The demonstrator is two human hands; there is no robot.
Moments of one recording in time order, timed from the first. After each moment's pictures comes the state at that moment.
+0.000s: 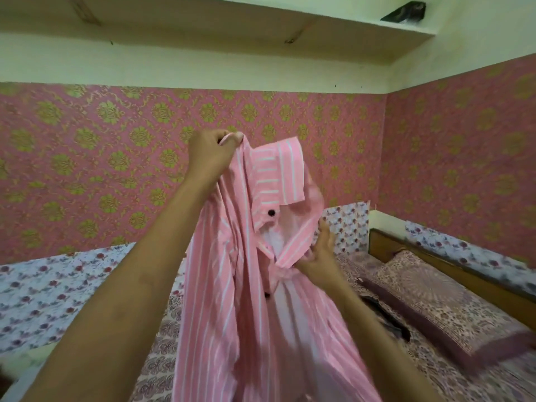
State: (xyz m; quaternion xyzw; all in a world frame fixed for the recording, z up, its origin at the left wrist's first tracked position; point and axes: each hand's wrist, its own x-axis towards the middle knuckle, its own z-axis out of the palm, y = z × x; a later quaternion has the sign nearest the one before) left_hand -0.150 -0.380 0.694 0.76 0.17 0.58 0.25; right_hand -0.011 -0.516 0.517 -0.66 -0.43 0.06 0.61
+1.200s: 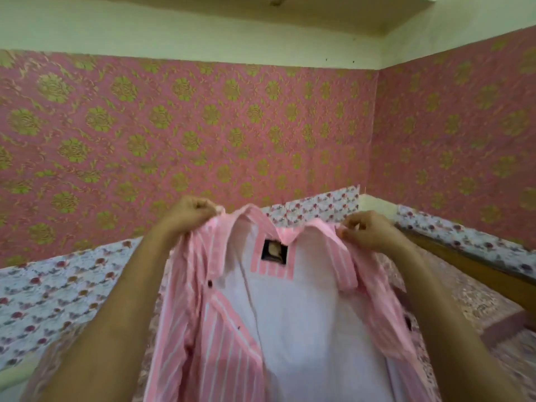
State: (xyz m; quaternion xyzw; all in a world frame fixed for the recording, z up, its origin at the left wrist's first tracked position) left_hand -0.120 -0.224 0.591 0.82 0.24 0.29 0.42; right_hand 0.106 -0.491 0.557 -0.83 -0.44 -0.04 0.34
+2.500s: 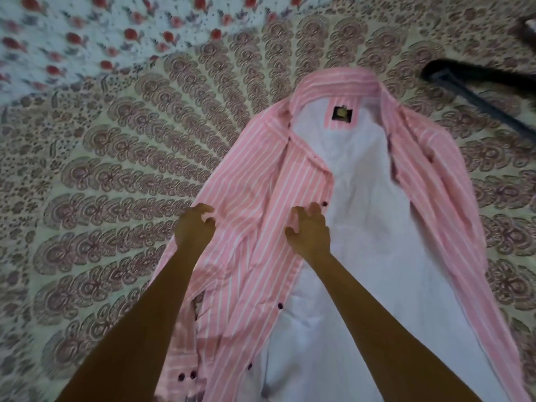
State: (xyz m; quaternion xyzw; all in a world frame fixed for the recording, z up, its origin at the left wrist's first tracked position) left_hand -0.024 -0.075 -0.030 0.75 0.60 -0.01 0.28; right_hand 0.147 -0.224 -0.044 -0.87 -0.34 0.32 0.16
